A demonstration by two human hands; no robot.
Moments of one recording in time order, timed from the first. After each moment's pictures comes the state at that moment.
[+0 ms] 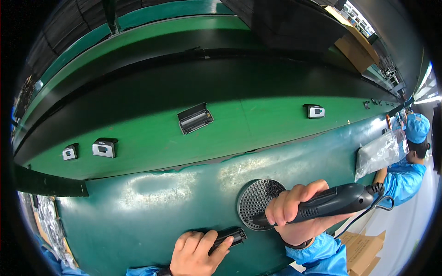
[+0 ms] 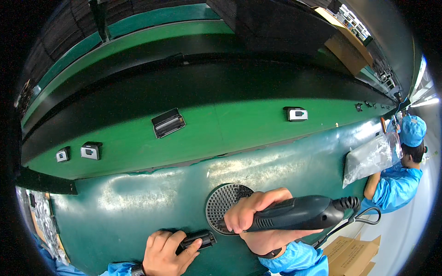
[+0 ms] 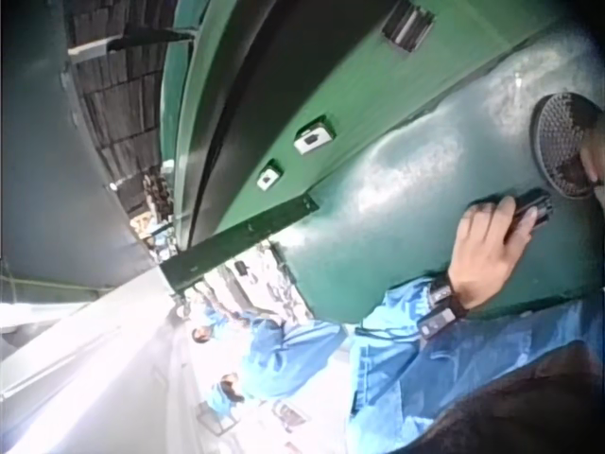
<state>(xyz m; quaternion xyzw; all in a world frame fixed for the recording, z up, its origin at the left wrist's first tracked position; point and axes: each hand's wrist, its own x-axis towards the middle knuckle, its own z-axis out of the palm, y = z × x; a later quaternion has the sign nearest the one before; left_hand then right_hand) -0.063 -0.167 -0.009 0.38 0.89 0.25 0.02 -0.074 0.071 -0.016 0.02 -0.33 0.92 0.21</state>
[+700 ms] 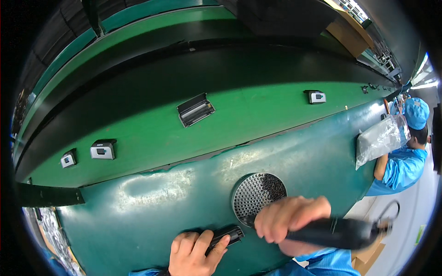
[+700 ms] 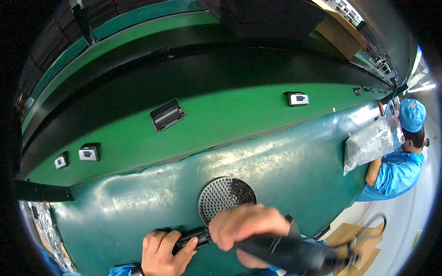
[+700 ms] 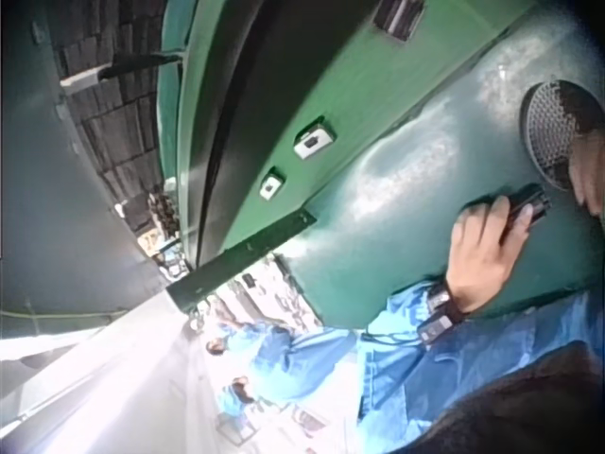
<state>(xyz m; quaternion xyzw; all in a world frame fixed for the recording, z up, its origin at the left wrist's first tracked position) -0.065 -0.161 -0.012 0.38 0.89 0.23 0.02 -0.076 0.079 -0.012 0.18 -0.49 0.84 0.16</state>
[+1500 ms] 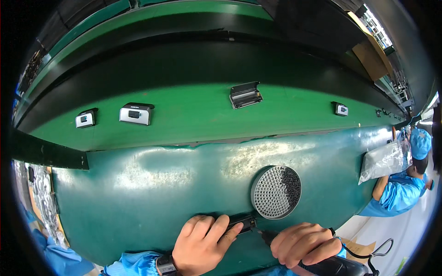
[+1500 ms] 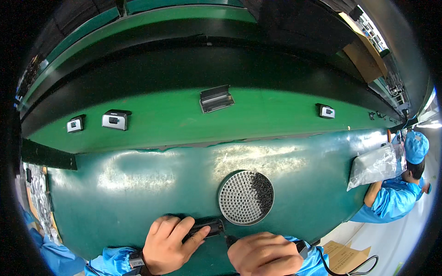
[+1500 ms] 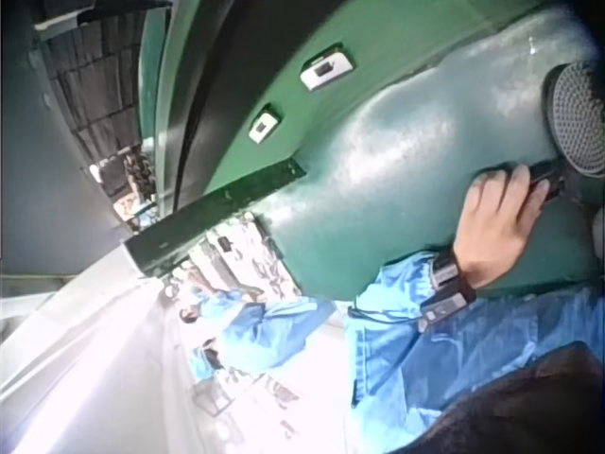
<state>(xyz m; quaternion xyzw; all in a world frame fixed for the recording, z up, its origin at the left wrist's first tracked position) -0.063 -0.176 -0.024 0.38 0.89 0.25 0.01 -0.054 0.043 0.006 0.29 -0.54 0.77 0.19</state>
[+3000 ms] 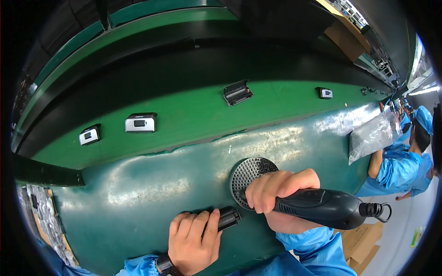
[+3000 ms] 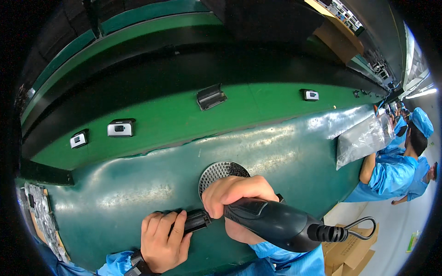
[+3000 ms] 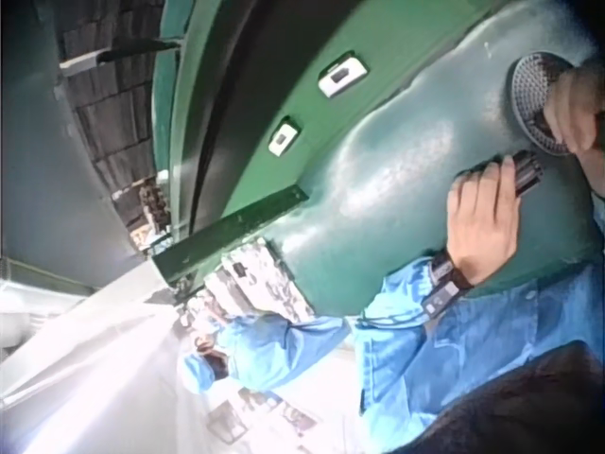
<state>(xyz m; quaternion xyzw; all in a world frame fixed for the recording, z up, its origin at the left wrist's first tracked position) -0.069 -0.195 -0.022 0.33 0.90 0.30 -0.01 -0.090 0.018 -0.016 0.15 -0.46 0.85 0.19</state>
